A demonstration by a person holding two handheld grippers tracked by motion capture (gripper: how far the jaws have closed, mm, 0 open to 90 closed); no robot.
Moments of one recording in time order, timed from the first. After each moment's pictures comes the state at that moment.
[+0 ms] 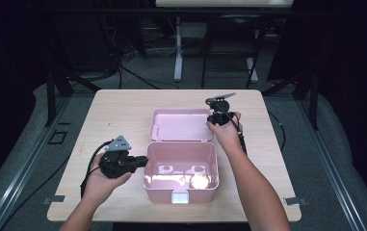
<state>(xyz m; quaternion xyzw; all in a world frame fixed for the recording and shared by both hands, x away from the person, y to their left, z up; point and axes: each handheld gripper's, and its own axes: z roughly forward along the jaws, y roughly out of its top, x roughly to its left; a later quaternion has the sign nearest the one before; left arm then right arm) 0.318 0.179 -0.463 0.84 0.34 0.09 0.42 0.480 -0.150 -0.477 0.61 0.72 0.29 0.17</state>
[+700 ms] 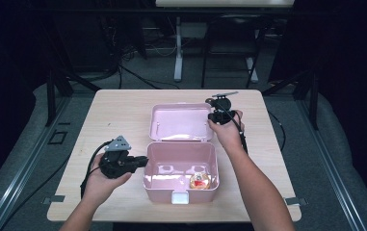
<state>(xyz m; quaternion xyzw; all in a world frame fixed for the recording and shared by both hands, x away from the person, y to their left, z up) 0.318 0.180 -0.463 0.84 0.34 0.09 0.42 0.472 -0.150 -0.462 0.60 0.71 0.32 0.19</state>
